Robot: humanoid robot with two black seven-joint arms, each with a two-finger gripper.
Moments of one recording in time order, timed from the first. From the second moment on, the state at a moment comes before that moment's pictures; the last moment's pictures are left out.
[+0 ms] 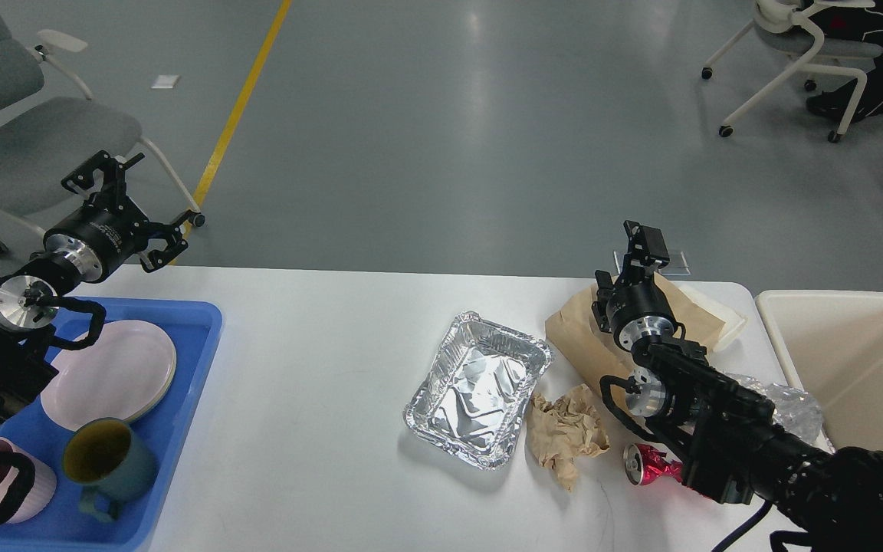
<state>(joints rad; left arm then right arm) -0.93 0.34 -0.81 -0.16 -0.15 -0.57 0.04 0.71 -0.06 0.46 0.52 -0.08 -0.19 0.54</state>
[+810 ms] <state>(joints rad) -0.89 0.22 -1.01 -0.16 -0.20 -0.48 -0.12 0.71 -0.06 0.46 0.52 -0.08 -0.19 0.54</state>
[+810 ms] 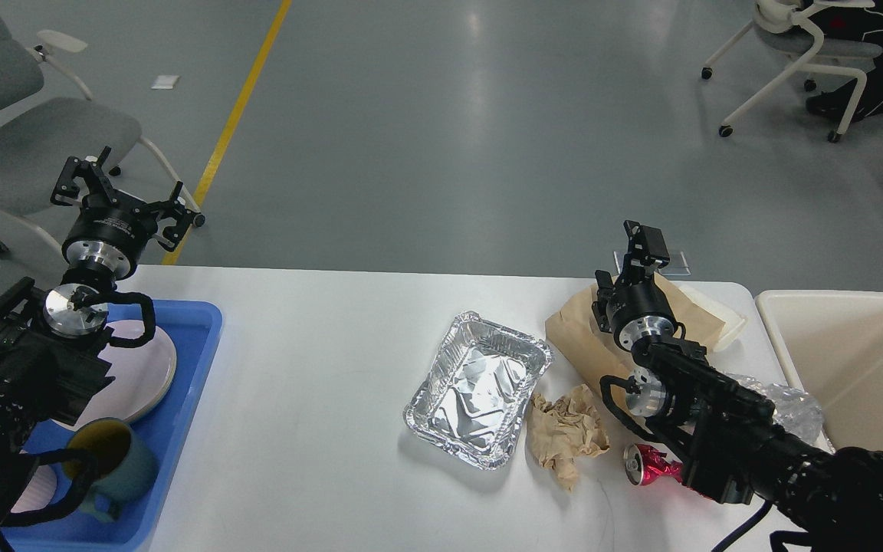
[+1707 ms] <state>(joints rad) -0.79 0.16 -1.01 -0.17 -0.20 -0.56 -0.16 0.71 -0.06 0.46 0.52 -0.08 -0.19 0.54</state>
